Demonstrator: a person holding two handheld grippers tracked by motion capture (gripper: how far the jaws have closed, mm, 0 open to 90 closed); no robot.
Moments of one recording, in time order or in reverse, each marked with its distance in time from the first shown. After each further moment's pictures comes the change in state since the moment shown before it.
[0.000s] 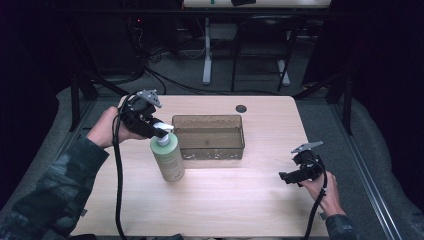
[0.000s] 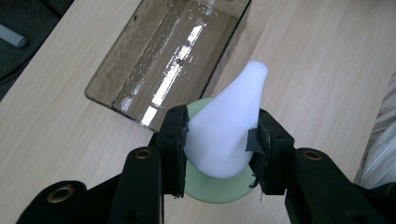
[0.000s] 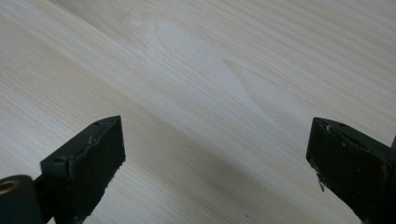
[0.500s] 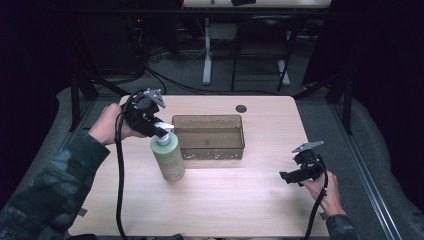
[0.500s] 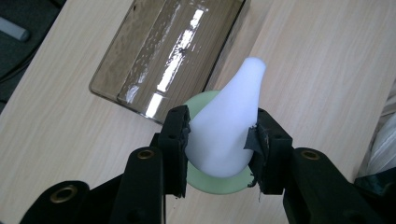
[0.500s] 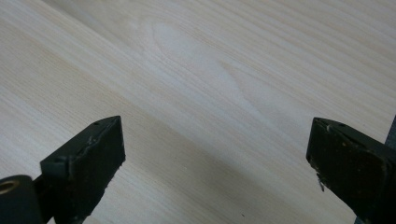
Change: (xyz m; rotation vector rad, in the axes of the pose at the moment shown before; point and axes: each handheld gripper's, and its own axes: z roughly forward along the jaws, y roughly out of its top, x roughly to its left) left arm -0.002 0.011 0.000 0.081 0.023 0.034; right arm -0.001 0.000 -0.002 -0.009 -0.006 0.002
